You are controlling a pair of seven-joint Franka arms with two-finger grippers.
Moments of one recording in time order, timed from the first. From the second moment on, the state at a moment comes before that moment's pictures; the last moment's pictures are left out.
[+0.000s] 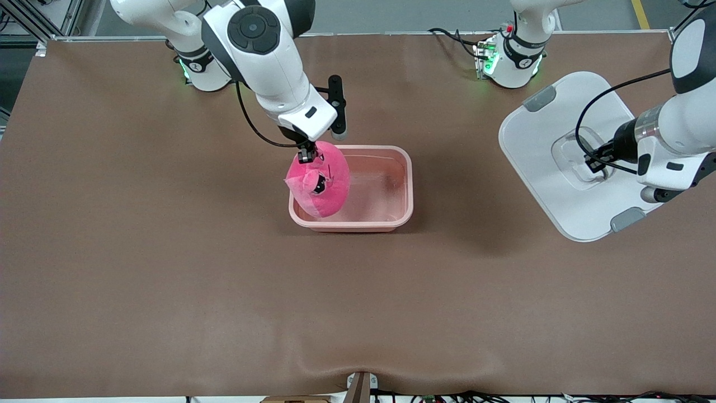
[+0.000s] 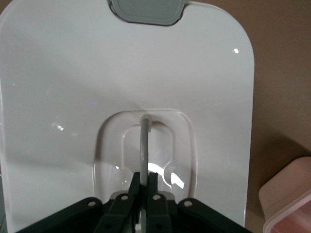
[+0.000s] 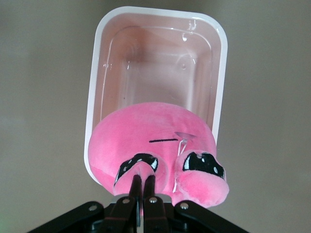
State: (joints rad) left arm 0.25 0.14 -0.41 -1.54 0.05 1.41 -0.72; right arm 0.61 0.25 0.09 -1.56 0.05 1.86 -1.00
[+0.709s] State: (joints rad) left arm 0.25 0.12 -0.42 -1.57 0.04 1.38 -0.72; right arm 0.61 0.26 0.07 -1.57 0.02 1.88 -1.04
